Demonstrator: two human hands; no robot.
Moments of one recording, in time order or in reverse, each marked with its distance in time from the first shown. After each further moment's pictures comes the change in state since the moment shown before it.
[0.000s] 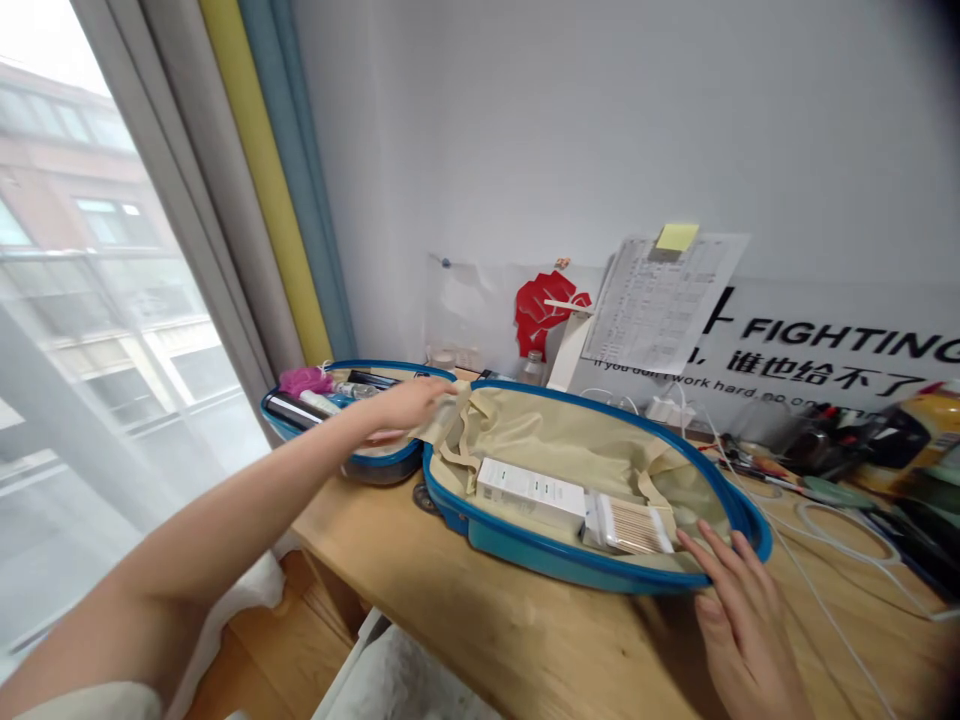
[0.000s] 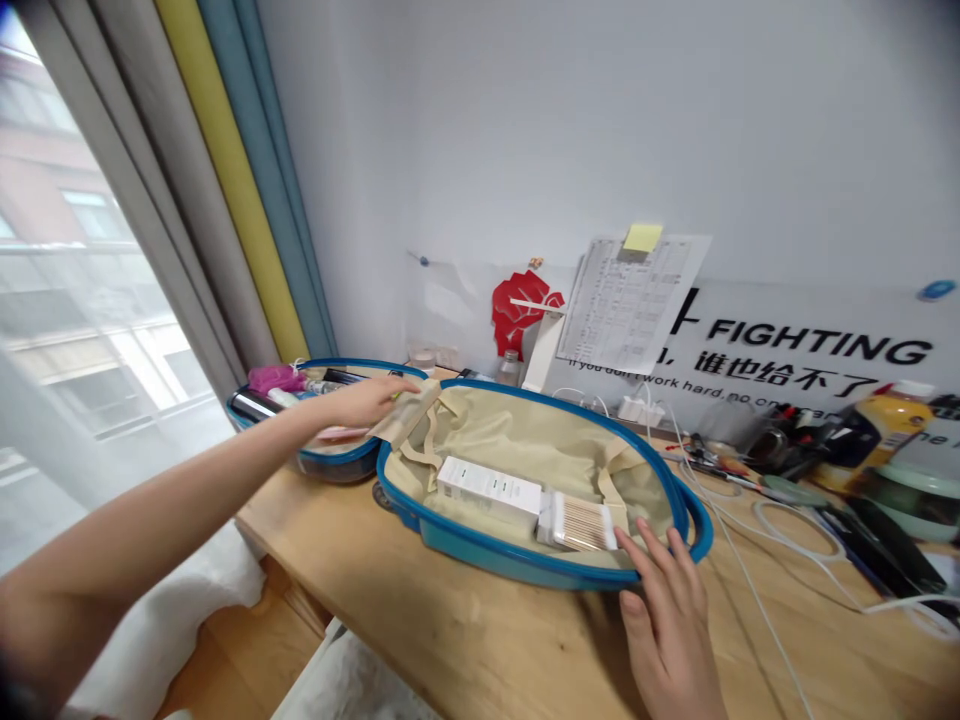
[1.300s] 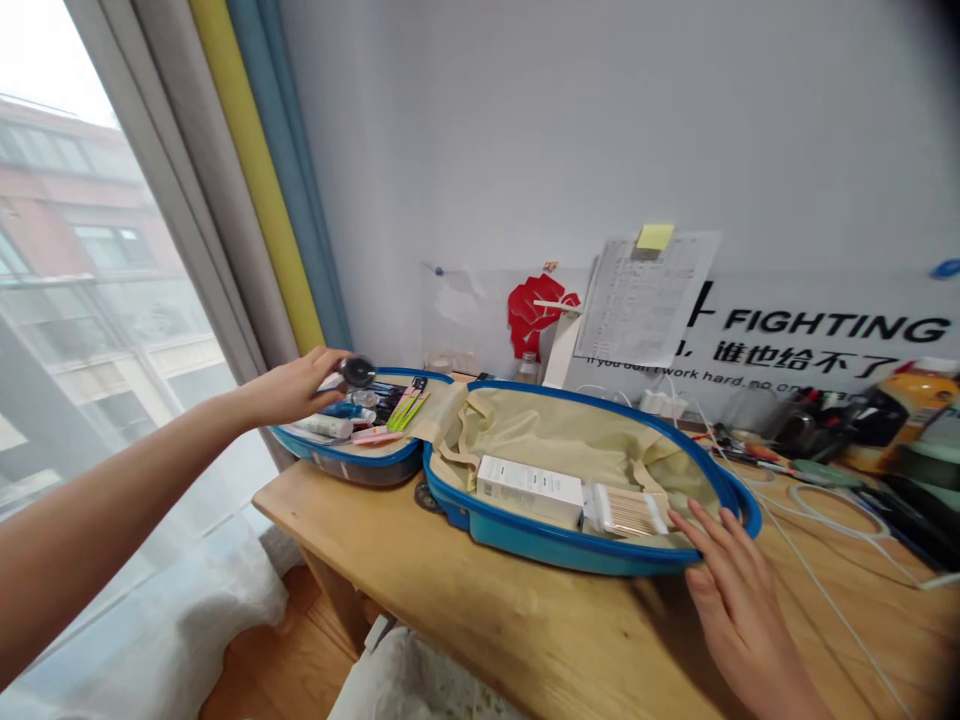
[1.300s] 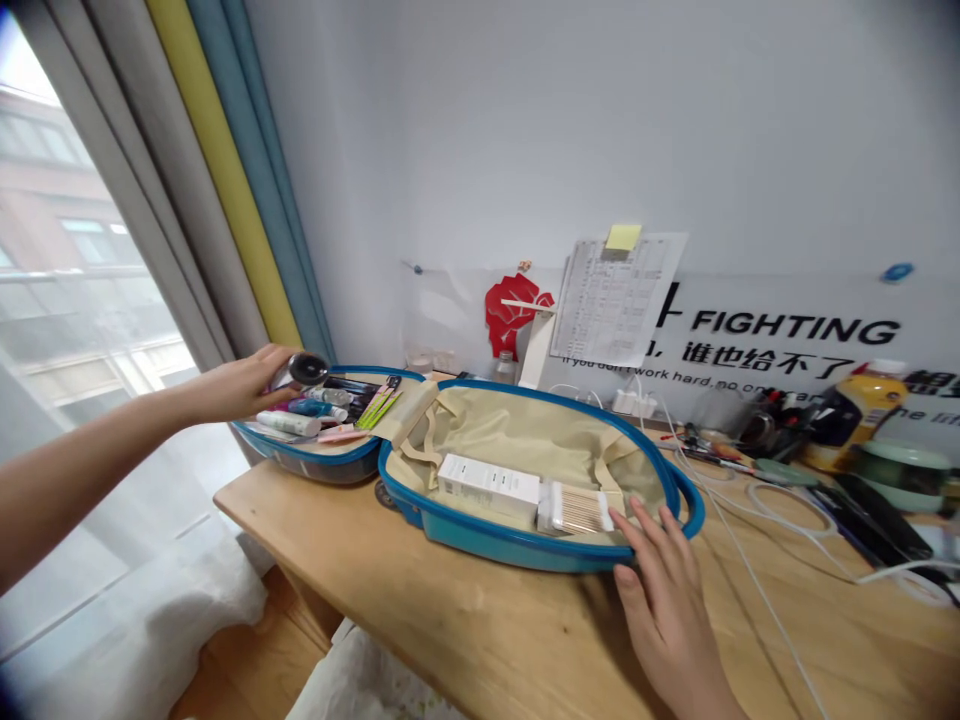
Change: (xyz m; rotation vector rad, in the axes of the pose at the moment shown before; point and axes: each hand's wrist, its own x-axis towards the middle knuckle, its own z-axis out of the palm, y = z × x) left_hand -0.113 -0.066 -0.051 0.219 0.212 -0.194; right_hand 0.000 0.000 -0.001 -0.055 0.007 -0.020
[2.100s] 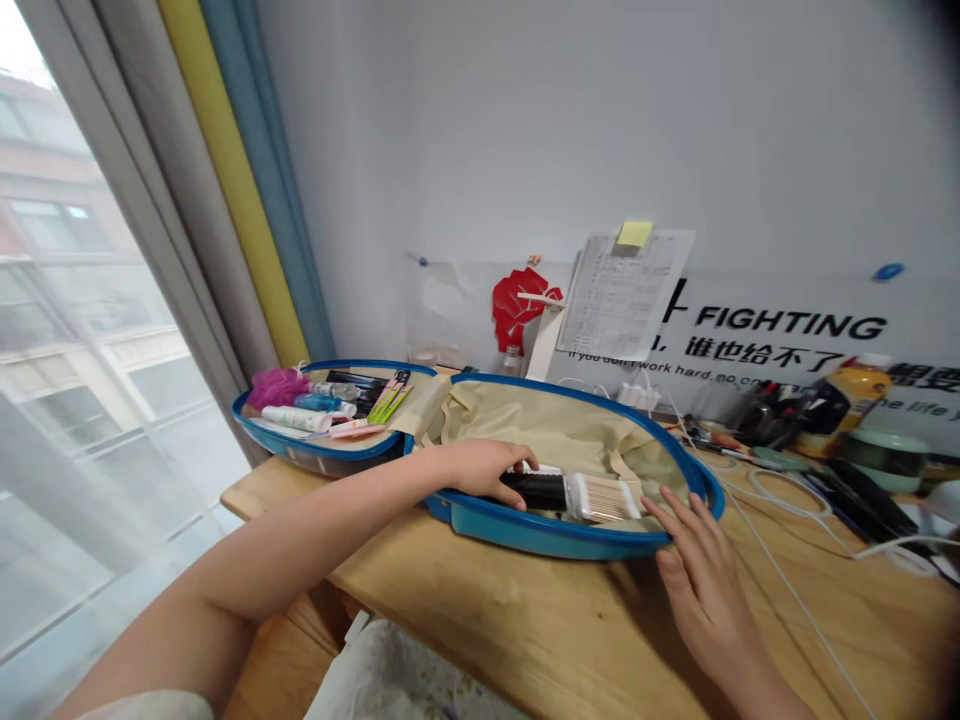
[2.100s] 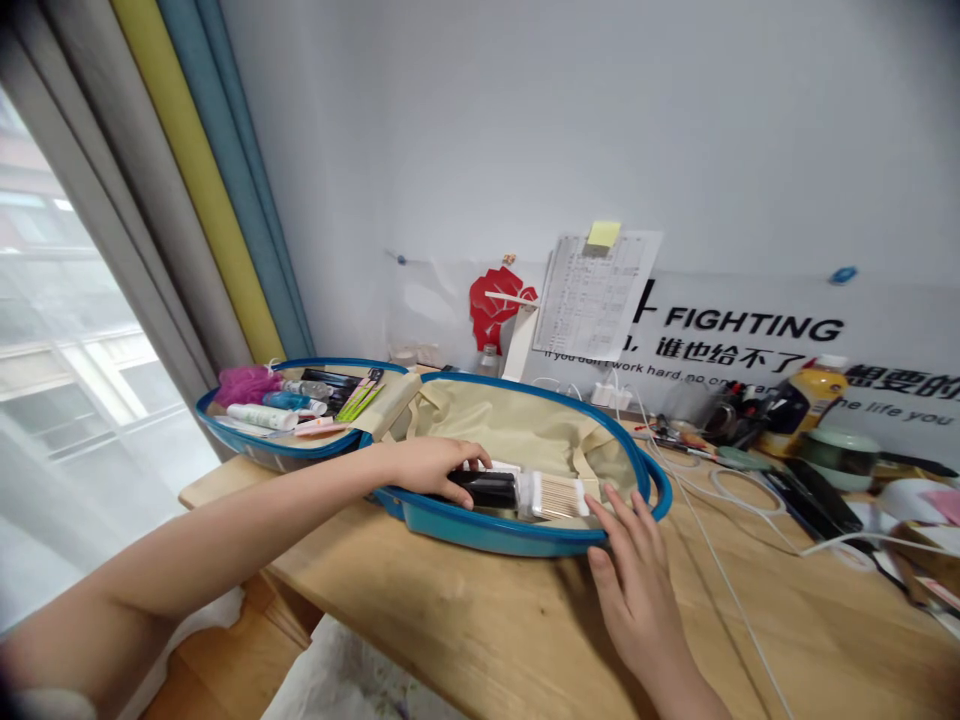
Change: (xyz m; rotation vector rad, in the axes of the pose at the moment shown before) left_hand 0.069 0.234 0.064 -0.507 -0.472 0.520; right_hand -0.001 -0.003 -0.003 0.023 -0.056 0.075
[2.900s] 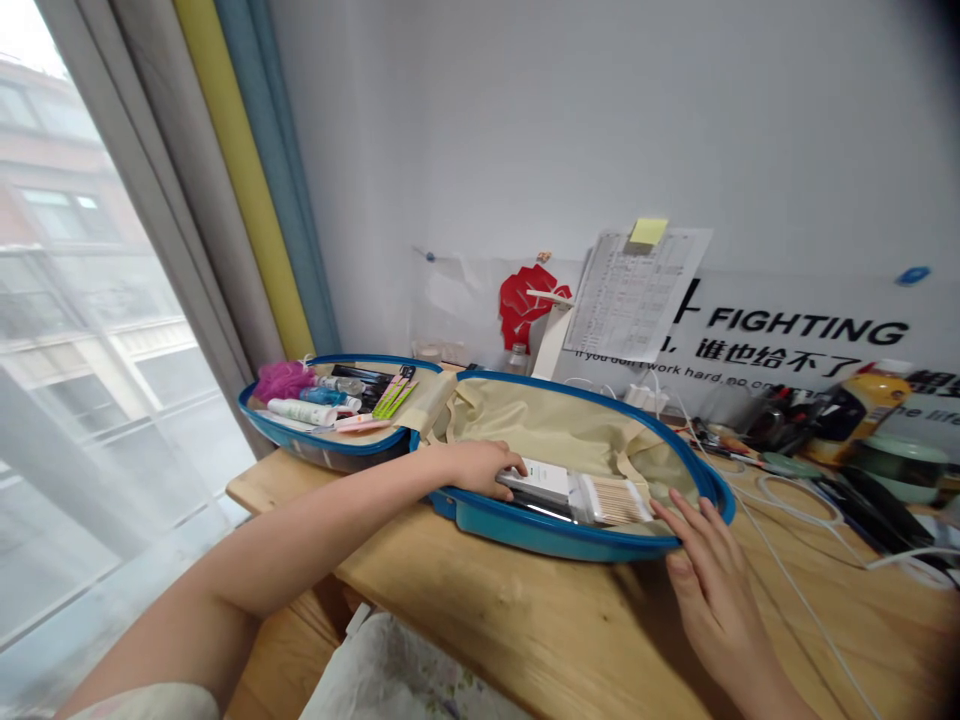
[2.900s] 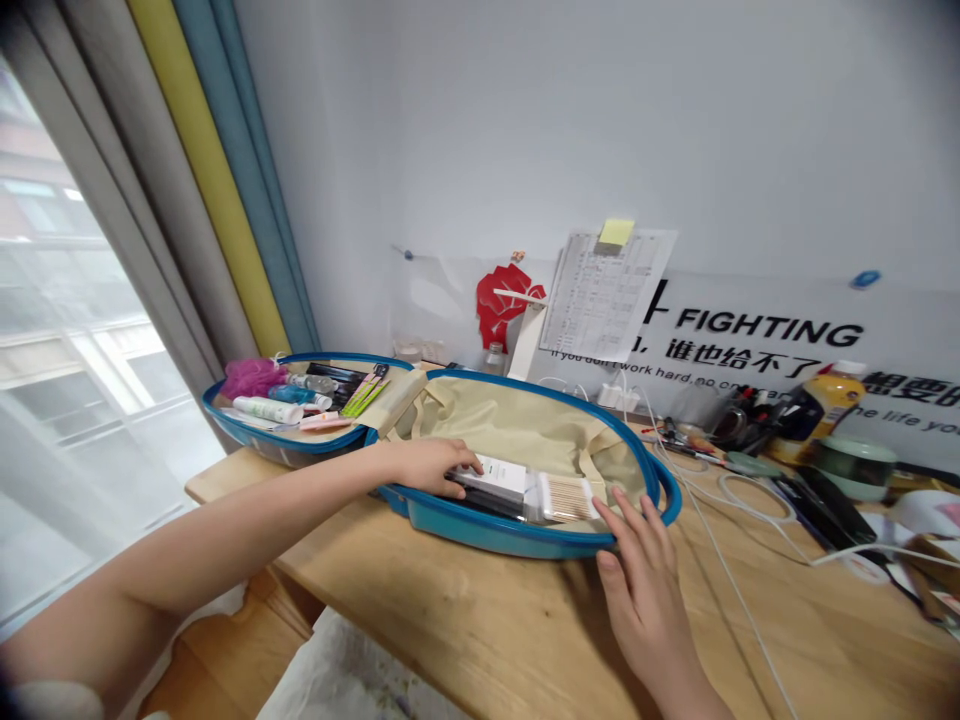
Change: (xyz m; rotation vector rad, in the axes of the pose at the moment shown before) left_hand -0.002 -0.015 0.007 0.118 -0.038 -0.044; right_hand 0.001 -0.001 0.000 0.002 0.004 -0.002
